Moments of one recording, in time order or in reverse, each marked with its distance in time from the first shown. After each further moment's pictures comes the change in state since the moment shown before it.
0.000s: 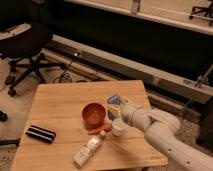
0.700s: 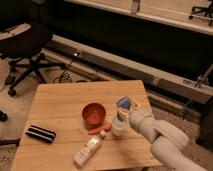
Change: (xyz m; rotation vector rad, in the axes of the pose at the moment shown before) arm -0.016 0.034 -0.026 -0.155 0.071 -0.099
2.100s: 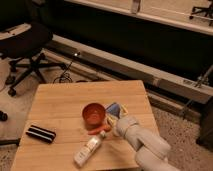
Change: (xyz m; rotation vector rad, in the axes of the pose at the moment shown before) arm -0.021 -0.050 0.017 0.005 0.017 -0.026
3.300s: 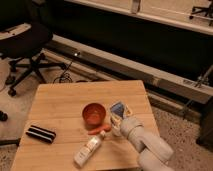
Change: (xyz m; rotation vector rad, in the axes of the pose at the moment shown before) arm -0.008 0.021 -0.005 -0.057 0.033 0.028
